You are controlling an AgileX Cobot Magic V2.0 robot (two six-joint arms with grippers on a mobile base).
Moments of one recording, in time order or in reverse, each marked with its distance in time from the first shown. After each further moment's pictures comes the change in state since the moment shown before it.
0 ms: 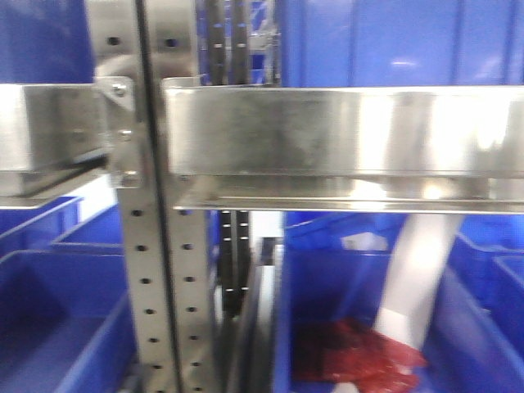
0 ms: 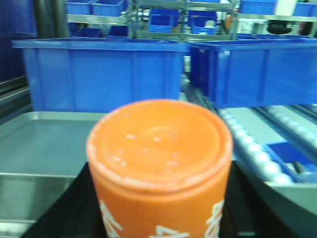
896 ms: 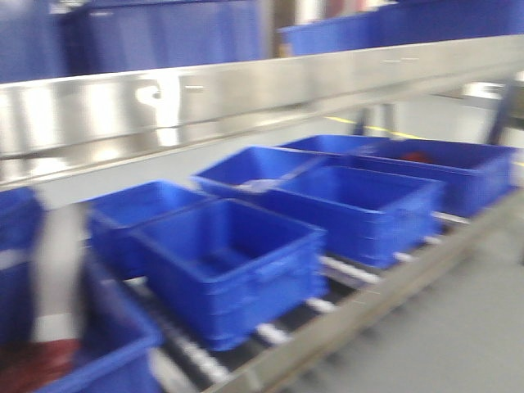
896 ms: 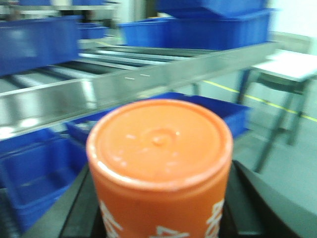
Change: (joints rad) left arm 0.000 0.000 0.000 0.000 0.000 0.000; right arm 0.000 0.000 0.000 0.000 0.001 0.000
